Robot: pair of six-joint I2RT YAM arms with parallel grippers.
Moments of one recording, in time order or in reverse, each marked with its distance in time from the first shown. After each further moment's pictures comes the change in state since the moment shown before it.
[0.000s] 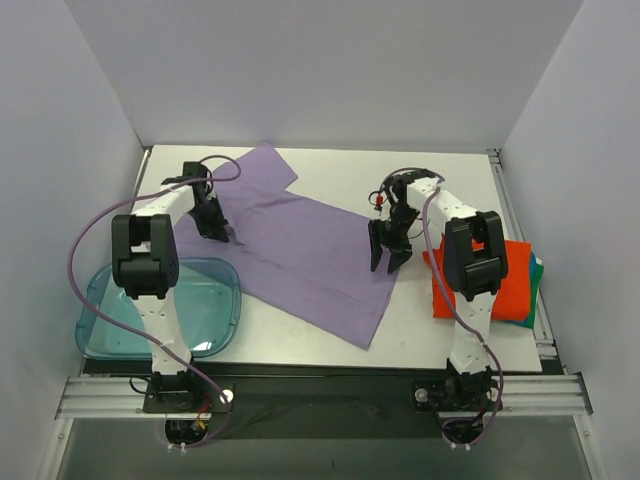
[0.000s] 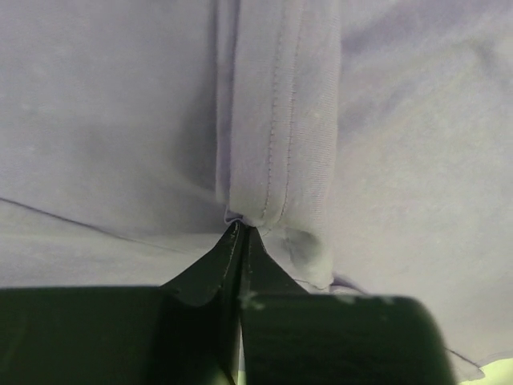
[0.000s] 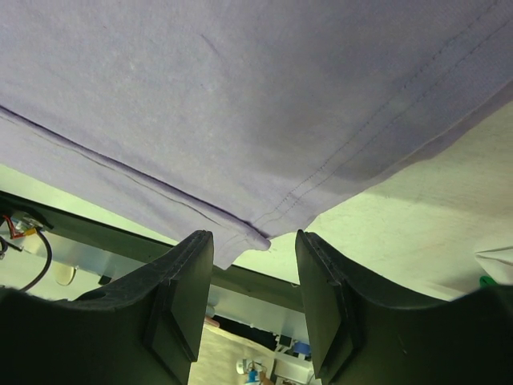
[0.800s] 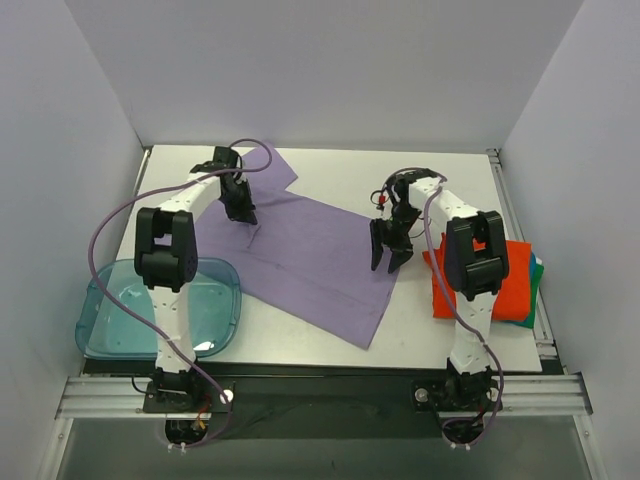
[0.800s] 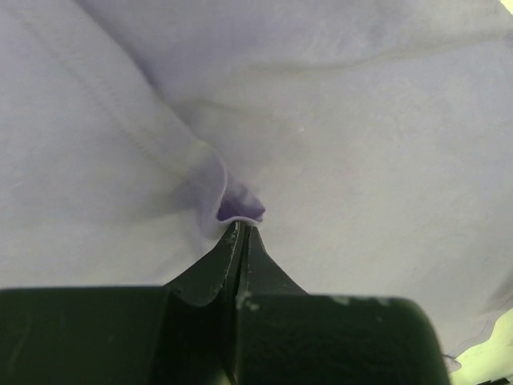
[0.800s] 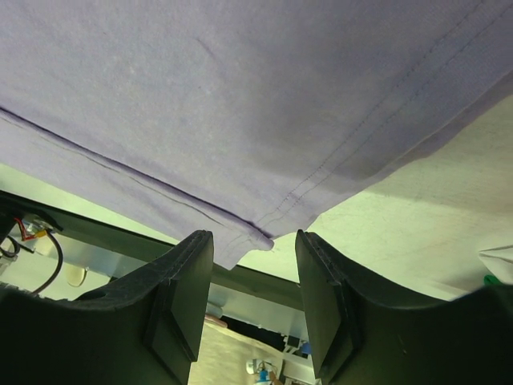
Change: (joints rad) left arm -0.146 0.095 0.198 0.021 0.054 -0.008; right arm -0.012 0.000 0.000 0.002 -0.008 0.019
